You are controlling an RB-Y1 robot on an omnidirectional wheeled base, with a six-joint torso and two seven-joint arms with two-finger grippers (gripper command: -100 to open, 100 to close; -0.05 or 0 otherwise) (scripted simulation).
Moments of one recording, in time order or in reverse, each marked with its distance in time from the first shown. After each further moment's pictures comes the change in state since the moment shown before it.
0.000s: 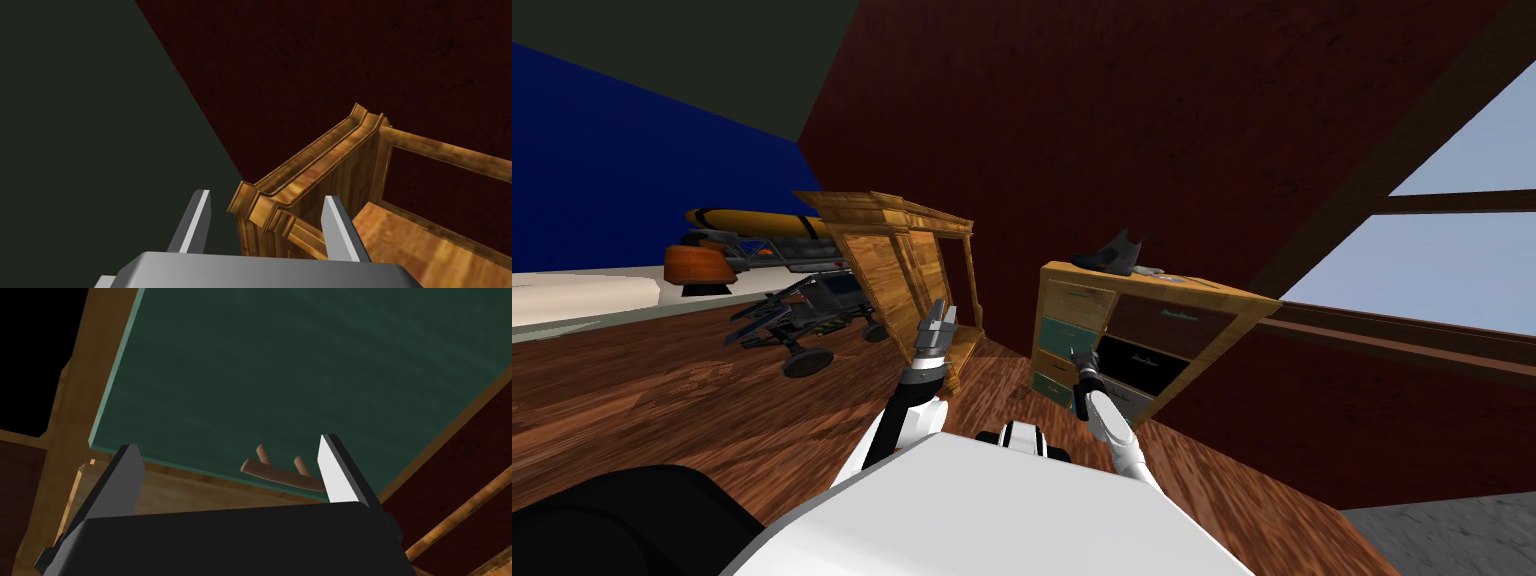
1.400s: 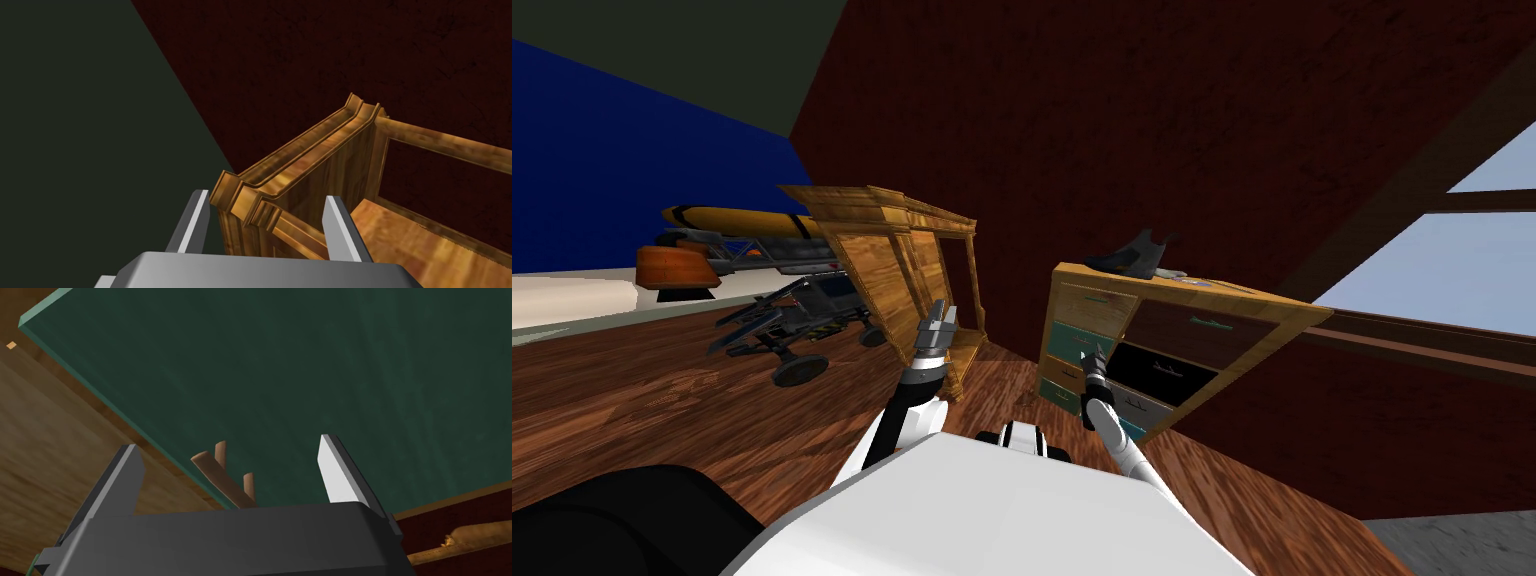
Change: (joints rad) left arm 0.000 0.000 0.000 0.000 0.000 0.000 0.000; right arm -0.051 -0.101 0.100 0.178 0.388 0.215 0.028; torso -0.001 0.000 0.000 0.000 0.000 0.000
